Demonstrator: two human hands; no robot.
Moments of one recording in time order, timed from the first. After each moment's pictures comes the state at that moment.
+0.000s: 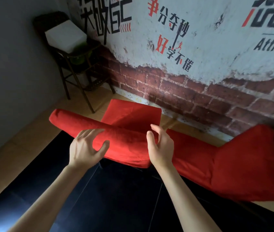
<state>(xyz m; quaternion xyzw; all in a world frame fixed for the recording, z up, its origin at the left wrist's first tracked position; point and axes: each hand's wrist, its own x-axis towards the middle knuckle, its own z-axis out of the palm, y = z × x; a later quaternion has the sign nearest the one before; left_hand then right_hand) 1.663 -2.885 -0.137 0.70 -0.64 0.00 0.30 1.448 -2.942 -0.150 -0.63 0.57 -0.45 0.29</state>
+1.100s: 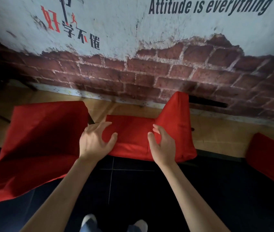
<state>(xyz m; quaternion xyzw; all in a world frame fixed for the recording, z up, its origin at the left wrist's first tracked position) 1.286 -3.056 -0.167 0.60 -0.74 -0.14 0.27 1.078 -3.011 -0.177 -0.50 0.74 -0.36 0.26</state>
